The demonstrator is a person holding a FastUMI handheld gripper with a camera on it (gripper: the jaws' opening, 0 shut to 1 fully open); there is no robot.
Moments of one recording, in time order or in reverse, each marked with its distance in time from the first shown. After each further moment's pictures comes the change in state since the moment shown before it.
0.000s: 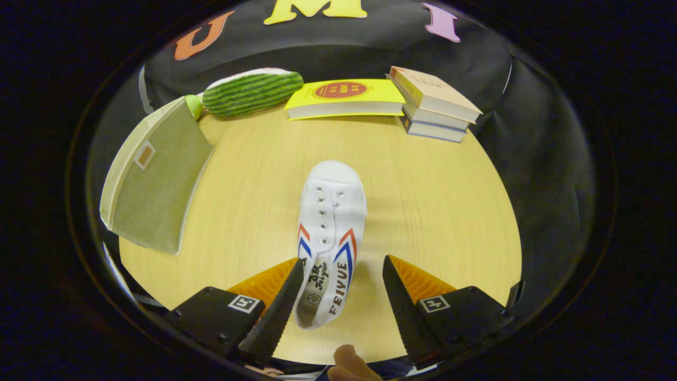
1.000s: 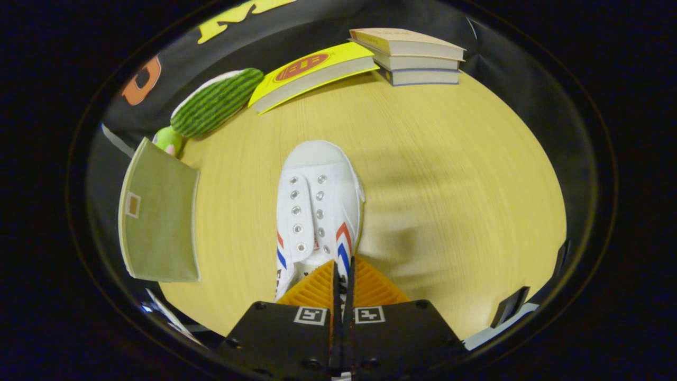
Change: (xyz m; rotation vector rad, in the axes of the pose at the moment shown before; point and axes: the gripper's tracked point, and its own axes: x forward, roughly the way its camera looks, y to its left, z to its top) arm 0.021 0.002 -0.004 0.313 0.131 0.191
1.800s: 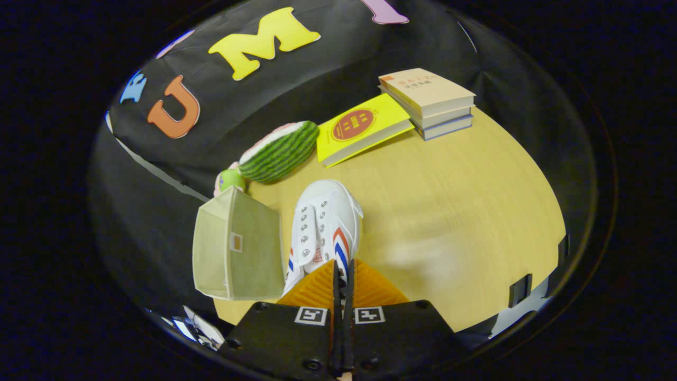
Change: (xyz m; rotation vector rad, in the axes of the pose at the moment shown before) arm -0.136 0.114 0.040 0.004 -0.186 0.182
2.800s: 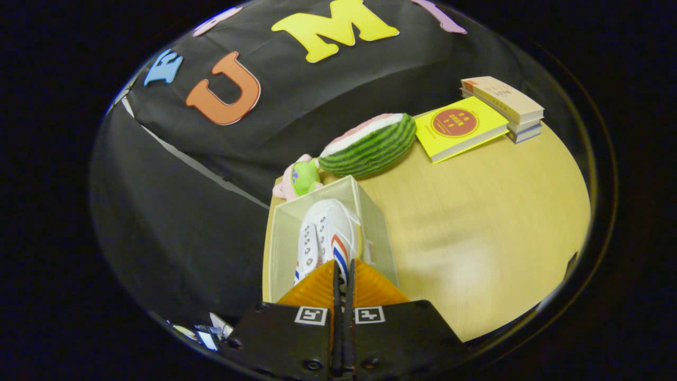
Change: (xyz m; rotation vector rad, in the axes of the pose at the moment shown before) arm 0.069 0.221 -0.024 0.001 -0.042 0.136
